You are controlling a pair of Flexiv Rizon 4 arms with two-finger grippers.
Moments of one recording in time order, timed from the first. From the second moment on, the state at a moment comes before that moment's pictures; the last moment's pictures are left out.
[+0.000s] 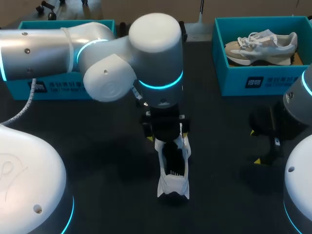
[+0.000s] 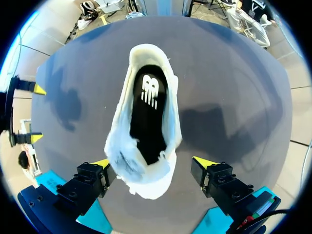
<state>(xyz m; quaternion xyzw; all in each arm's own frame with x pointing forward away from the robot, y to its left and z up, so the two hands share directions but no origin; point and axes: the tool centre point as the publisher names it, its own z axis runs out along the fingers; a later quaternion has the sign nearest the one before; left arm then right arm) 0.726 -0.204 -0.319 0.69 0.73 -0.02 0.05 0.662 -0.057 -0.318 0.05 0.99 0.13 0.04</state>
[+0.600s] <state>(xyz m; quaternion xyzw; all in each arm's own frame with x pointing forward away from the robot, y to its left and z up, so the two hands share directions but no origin) 0.776 -0.191 -0.279 0.69 0.72 -0.08 0.04 0.662 -0.057 -0.318 0.05 0.99 0.13 0.04</state>
